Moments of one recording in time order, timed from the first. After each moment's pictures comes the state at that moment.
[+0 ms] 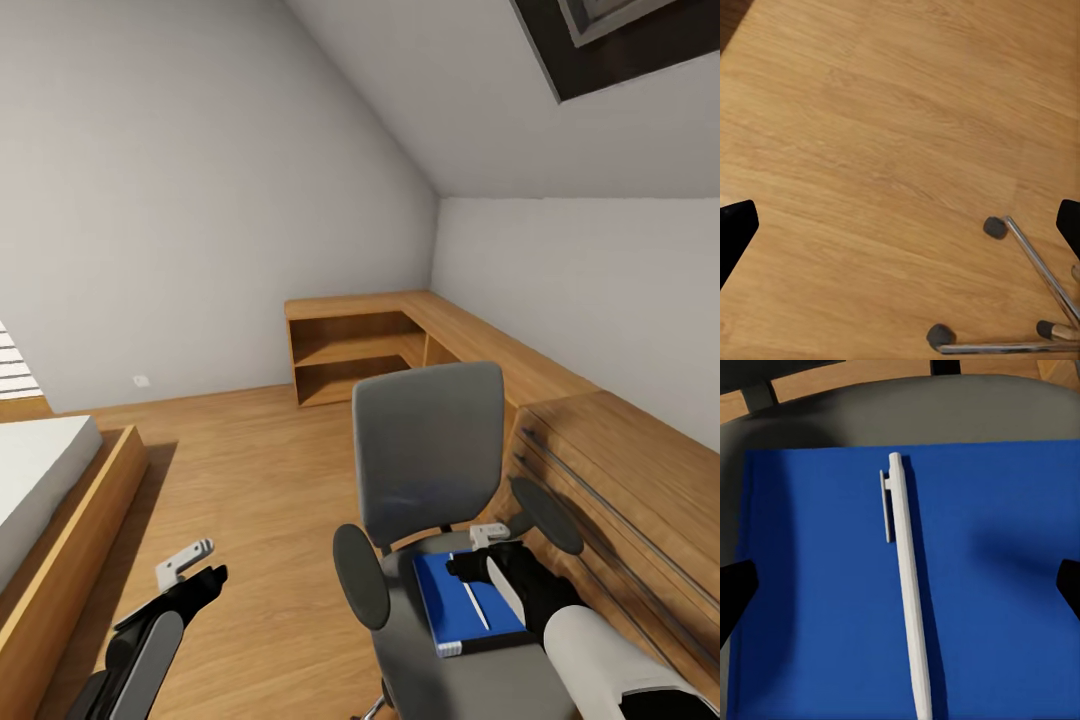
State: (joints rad) left arm -0.19 0.04 0.02 -1.41 0.64 0.55 0.56; right arm -0.72 -0.04 0.10 -0.43 -0.02 0.49 0.07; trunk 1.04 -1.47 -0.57
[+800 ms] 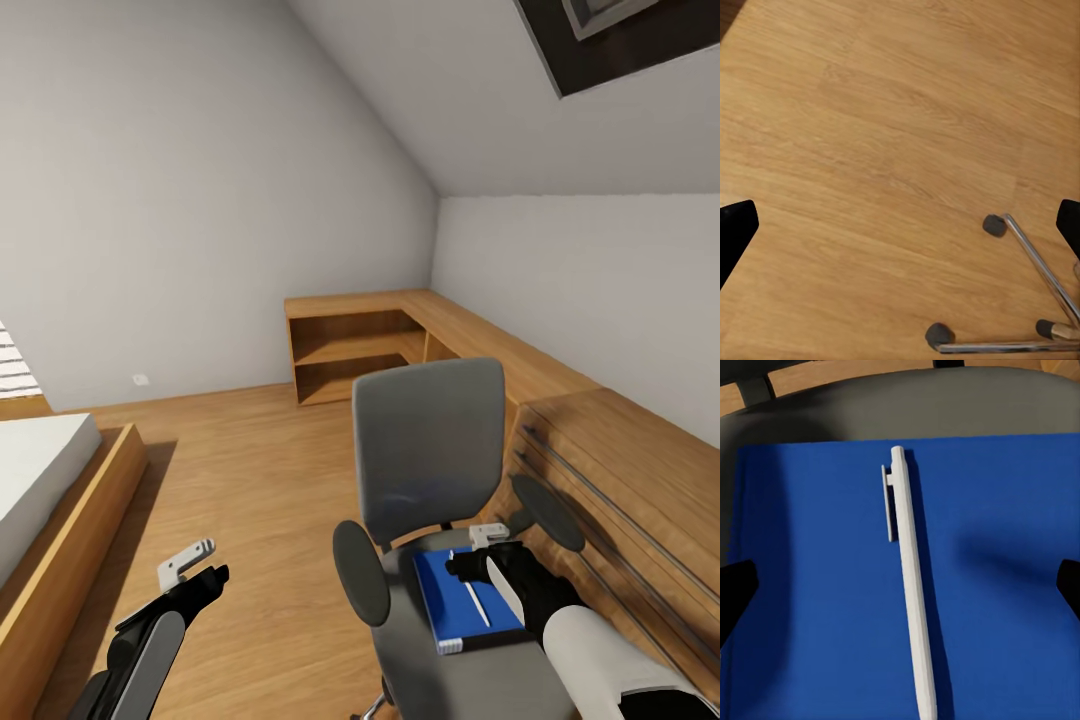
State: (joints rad) left arm -0.19 0.03 0.02 -1.41 0.64 0.55 0.56; right arm -0.72 -0.04 0.10 -0.43 -0.03 0.48 0.07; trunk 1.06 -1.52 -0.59
